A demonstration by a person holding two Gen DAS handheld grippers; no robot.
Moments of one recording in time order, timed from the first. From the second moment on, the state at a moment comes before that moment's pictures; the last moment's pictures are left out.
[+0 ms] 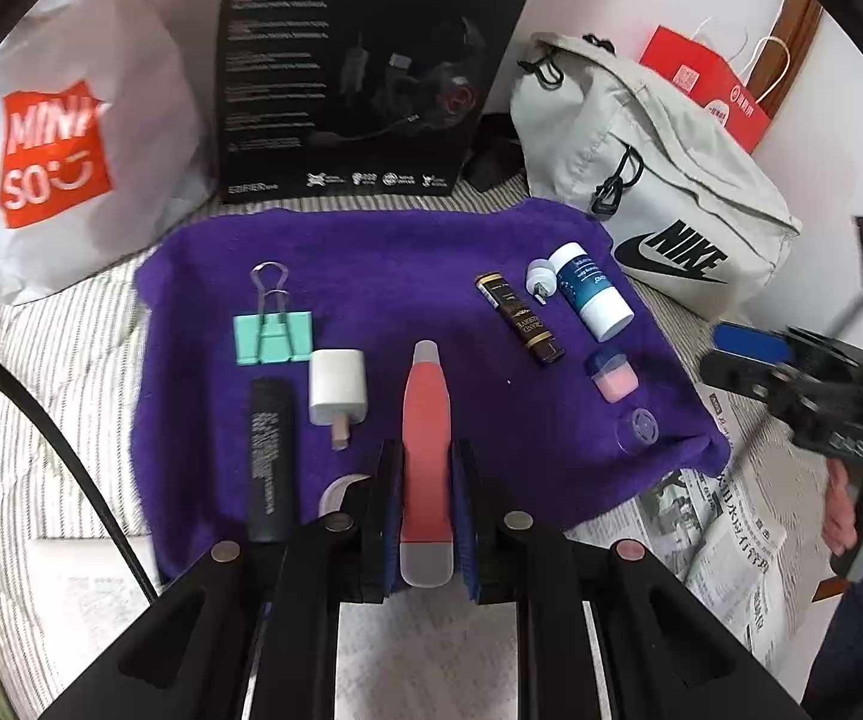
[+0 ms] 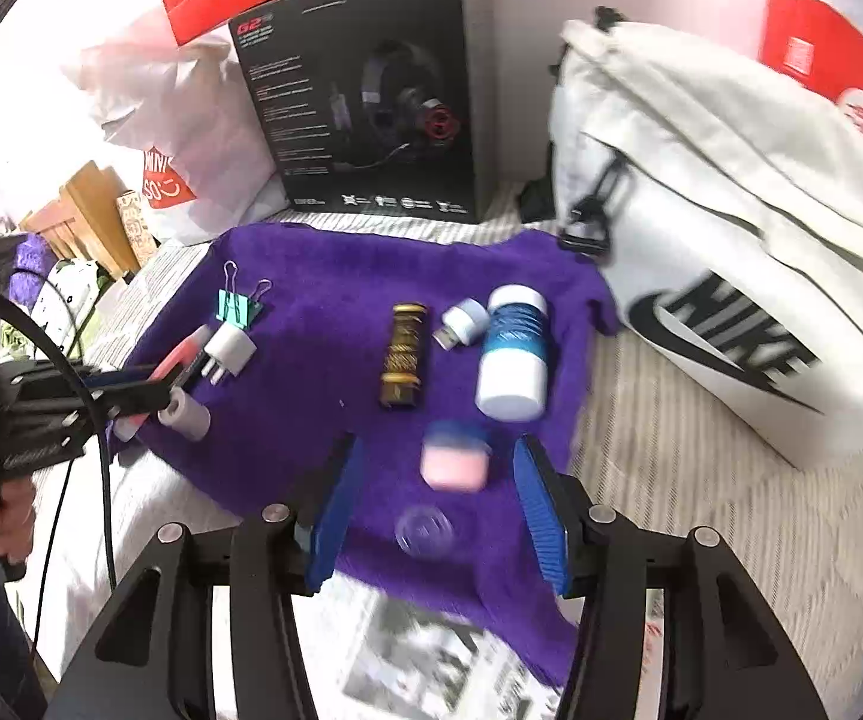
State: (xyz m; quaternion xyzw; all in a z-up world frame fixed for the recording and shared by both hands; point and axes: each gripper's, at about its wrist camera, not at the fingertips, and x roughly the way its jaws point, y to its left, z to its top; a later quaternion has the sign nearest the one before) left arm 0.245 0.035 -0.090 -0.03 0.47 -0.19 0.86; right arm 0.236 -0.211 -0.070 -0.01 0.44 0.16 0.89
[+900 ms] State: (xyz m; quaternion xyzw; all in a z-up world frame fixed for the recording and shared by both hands) left arm 0.305 -0.026 -0.128 0.04 0.52 -0.16 0.84; right arm 0.219 -0.224 -0.096 0.02 0.46 0.16 0.87
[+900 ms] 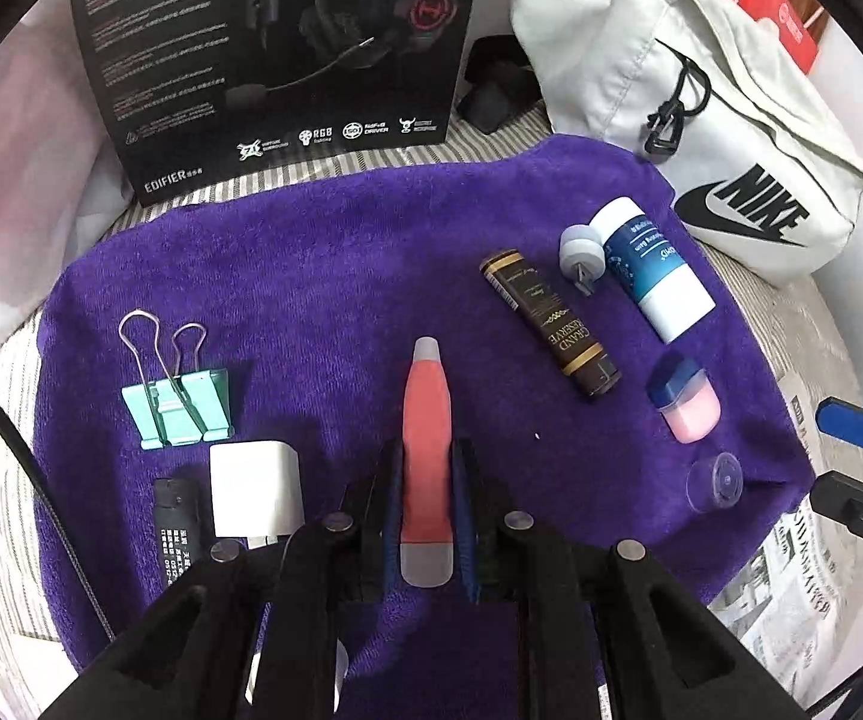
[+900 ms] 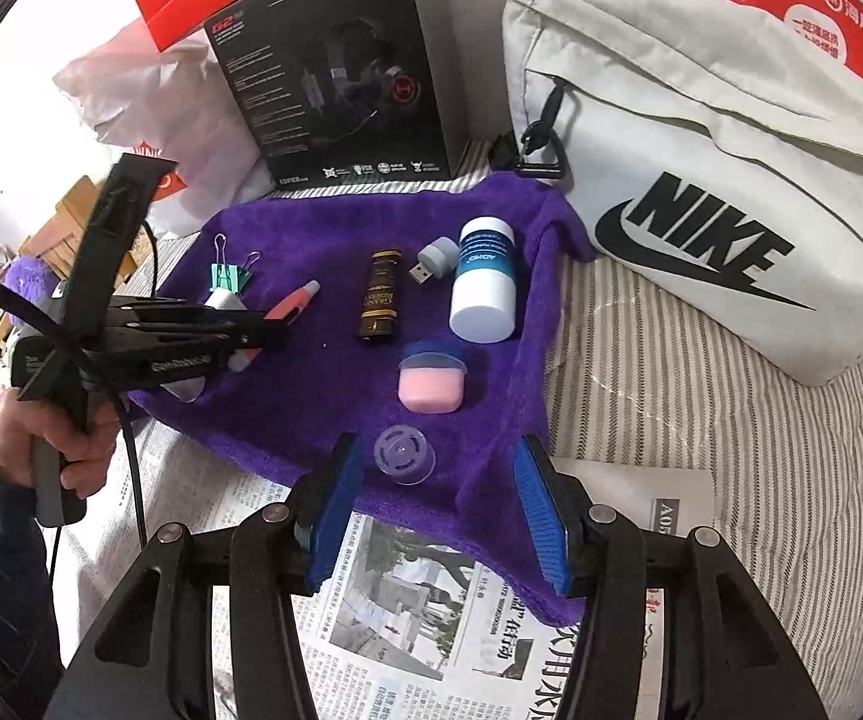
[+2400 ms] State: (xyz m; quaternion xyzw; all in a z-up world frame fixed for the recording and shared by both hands) left arm 0.102 -0.003 -0.003 0.00 0.41 -0.08 0.91; right arm 0.111 -0.217 -0.059 0.02 0.44 0.08 0.89
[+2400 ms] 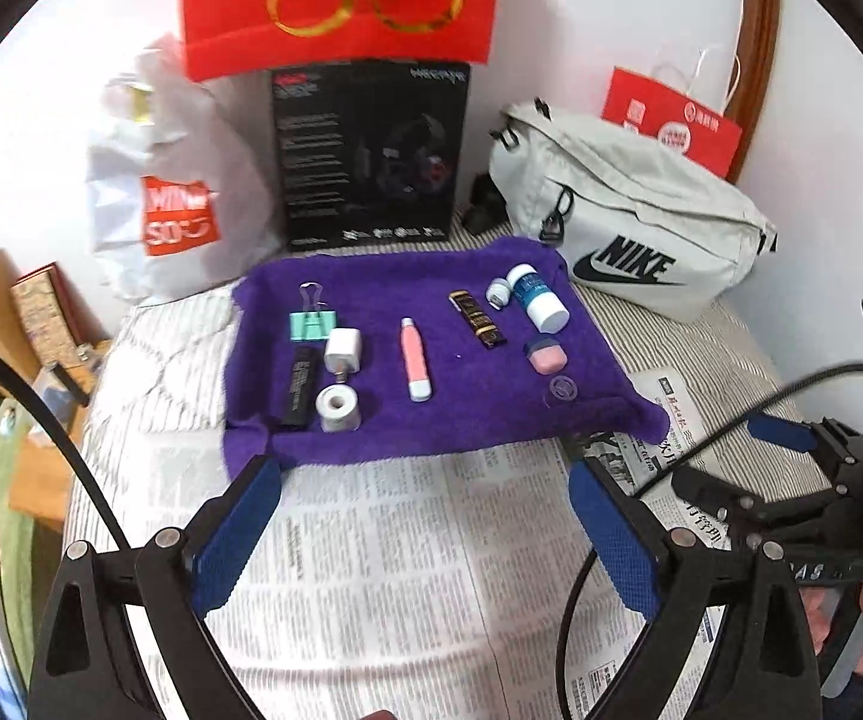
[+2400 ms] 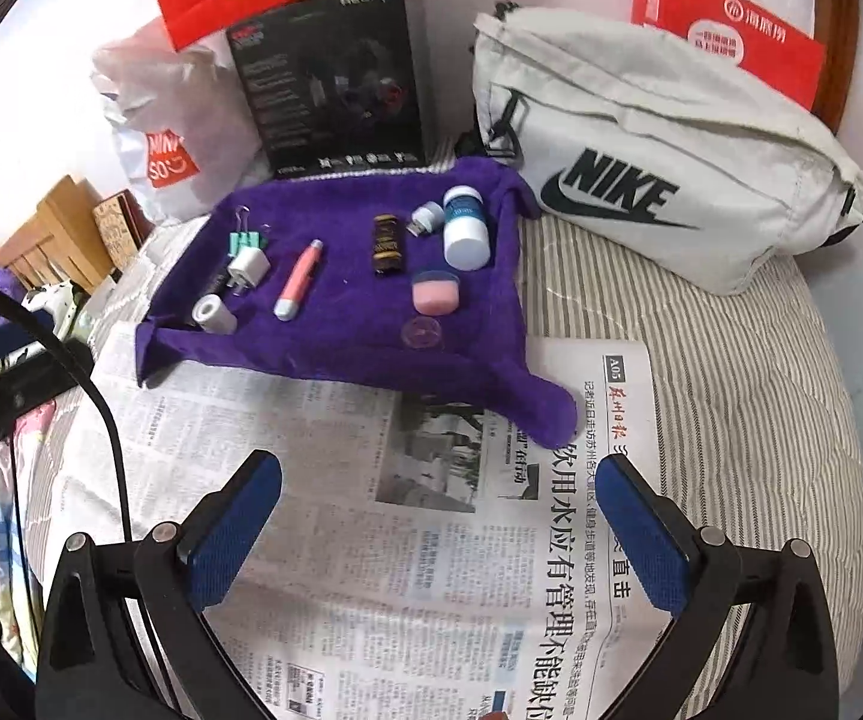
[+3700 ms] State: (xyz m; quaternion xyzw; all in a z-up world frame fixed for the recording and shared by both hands) left arm 0.024 -0.005 -0.017 0.00 0.39 -0.03 0.92; right arm 0.032 -0.220 -0.042 -0.01 0.40 0.04 0.92
